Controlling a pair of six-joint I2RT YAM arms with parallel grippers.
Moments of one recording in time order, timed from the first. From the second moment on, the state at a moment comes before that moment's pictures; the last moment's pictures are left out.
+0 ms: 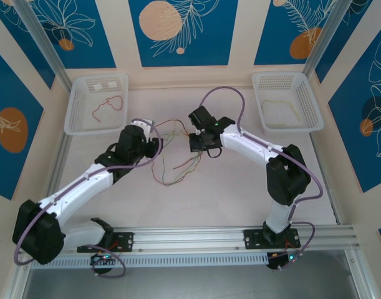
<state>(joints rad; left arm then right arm) -0.55 1.17 0.83 -0.21 -0.13 -0.23 0.67 1.78 1.42 -0.76 0.02 0.46</state>
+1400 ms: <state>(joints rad) -0.55 1.24 0.80 -0.13 -0.09 -0.14 0.61 1.31 1.16 -0.52 -0.02 0.24</state>
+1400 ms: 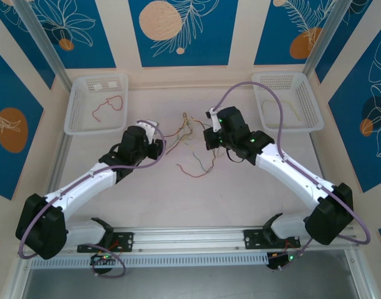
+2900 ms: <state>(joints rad) -0.55 1.12 0.73 -0.04 -0.03 -0.13 0.44 1.50 1.06 -0.50 -0.09 0.37</state>
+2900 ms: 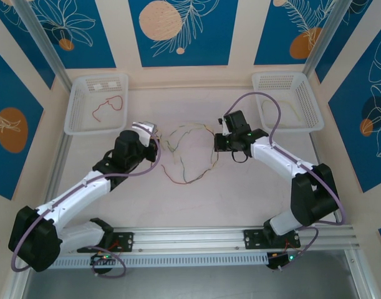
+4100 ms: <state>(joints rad) -0.55 1.00 0.73 -0.01 0.26 -0.08 0.47 1.21 1.10 -0.40 -0.27 0.33</state>
